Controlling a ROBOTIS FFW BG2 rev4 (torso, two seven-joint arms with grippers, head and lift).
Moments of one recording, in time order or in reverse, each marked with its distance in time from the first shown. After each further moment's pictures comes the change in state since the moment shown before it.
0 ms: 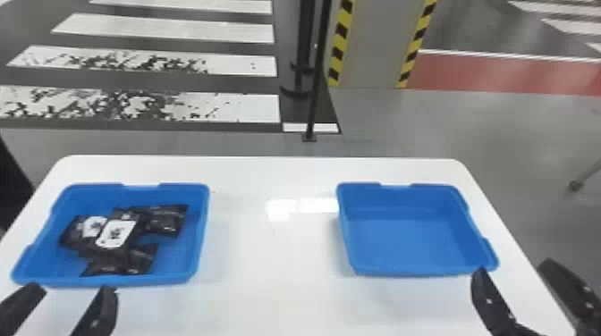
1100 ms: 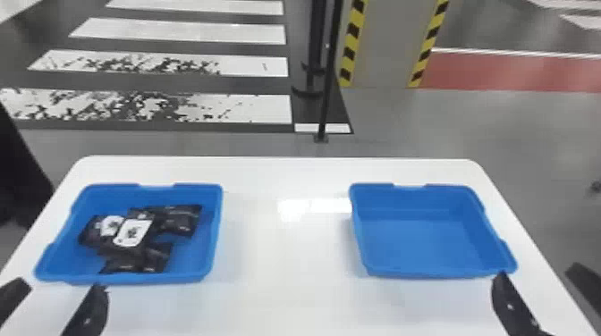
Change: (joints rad) left arm 0.016 -0.002 0.068 -0.020 -0.066 -0.024 0.020; right arm 0.044 0.000 0.001 -0.066 0.038 0.040 -0.040
